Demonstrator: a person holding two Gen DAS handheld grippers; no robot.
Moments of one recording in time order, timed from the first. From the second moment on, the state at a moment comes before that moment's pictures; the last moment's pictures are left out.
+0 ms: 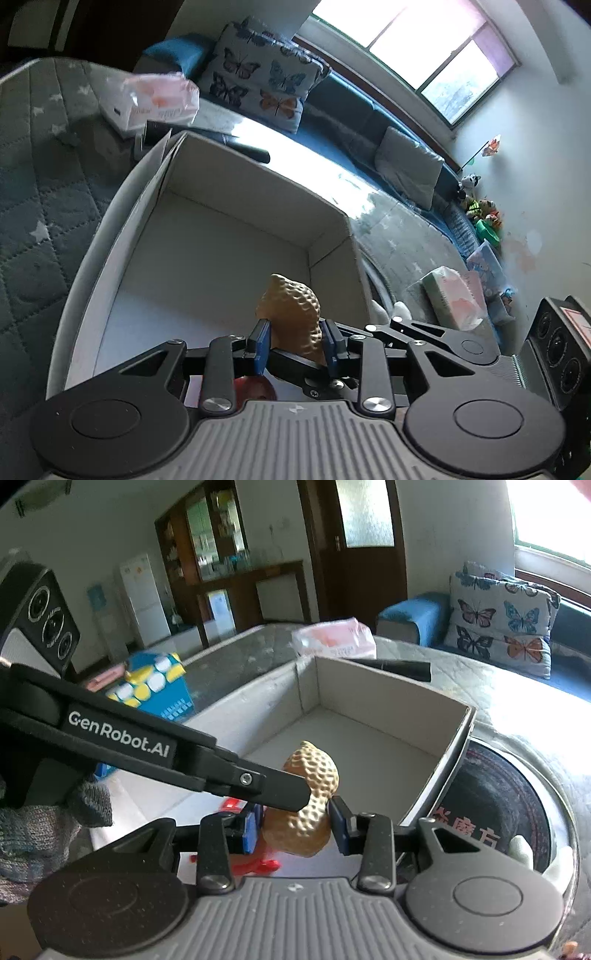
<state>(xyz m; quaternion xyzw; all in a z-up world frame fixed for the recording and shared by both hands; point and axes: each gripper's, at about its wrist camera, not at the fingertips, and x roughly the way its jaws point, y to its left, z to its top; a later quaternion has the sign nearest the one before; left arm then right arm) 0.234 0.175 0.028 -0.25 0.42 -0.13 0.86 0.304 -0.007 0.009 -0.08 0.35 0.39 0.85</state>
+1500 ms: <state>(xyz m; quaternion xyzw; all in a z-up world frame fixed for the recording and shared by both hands) 0.215 0.173 0.043 -0.26 0.41 -0.10 0.87 0.285 0.002 0.028 -0.13 0.34 0.39 0.85</state>
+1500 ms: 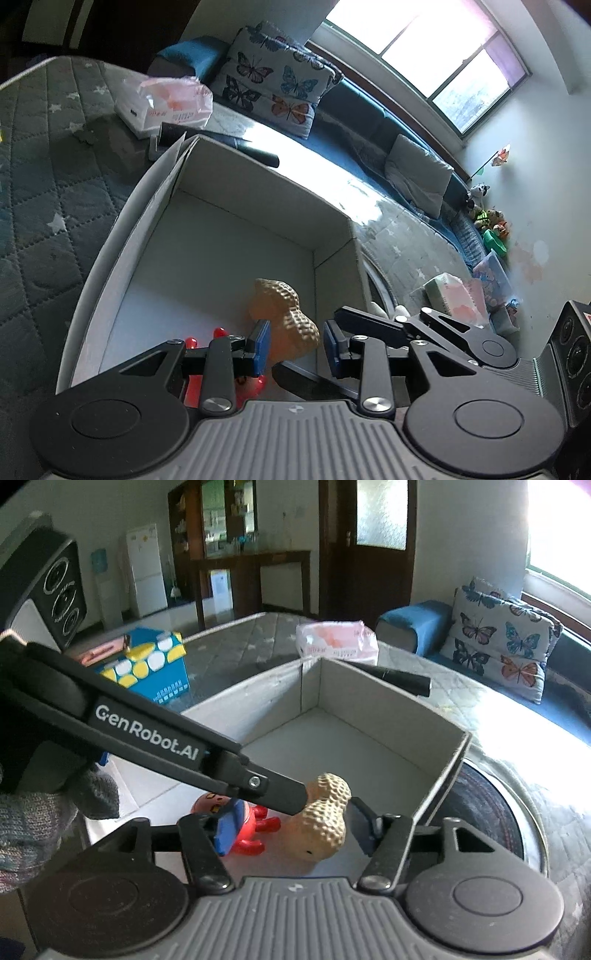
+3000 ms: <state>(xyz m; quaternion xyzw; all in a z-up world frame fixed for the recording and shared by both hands) 0.131 0.015 0.033 -0.19 0.40 -0.16 0.88 0.166 -0.181 0.017 -0.04 0.29 0.27 0.92</state>
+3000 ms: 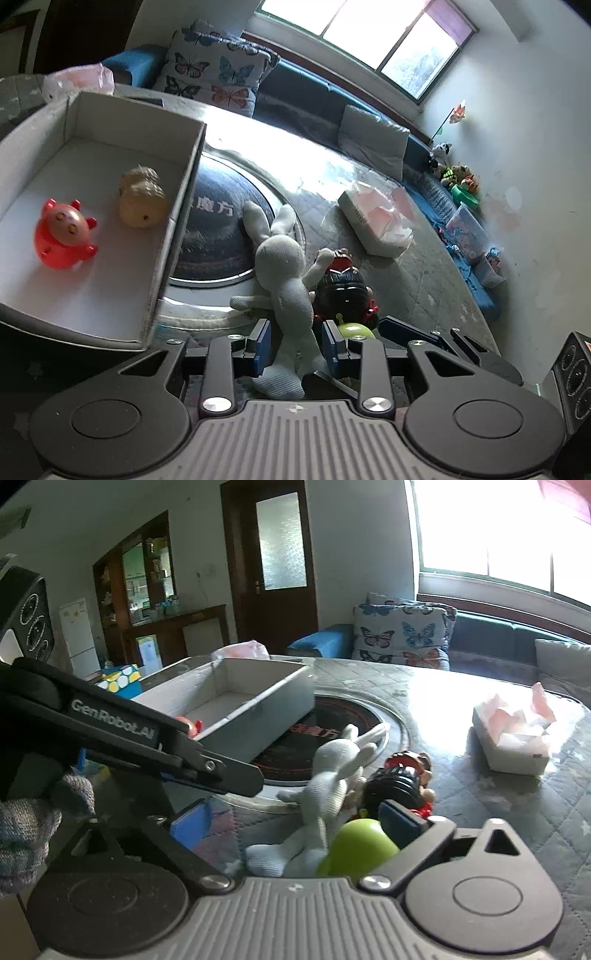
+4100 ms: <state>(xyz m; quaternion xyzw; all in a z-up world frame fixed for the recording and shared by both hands) 0.175 -0.028 -0.004 -0.16 0.46 -0.12 0.87 0.163 -0.224 0.016 -0.01 0.28 0.24 0.93</state>
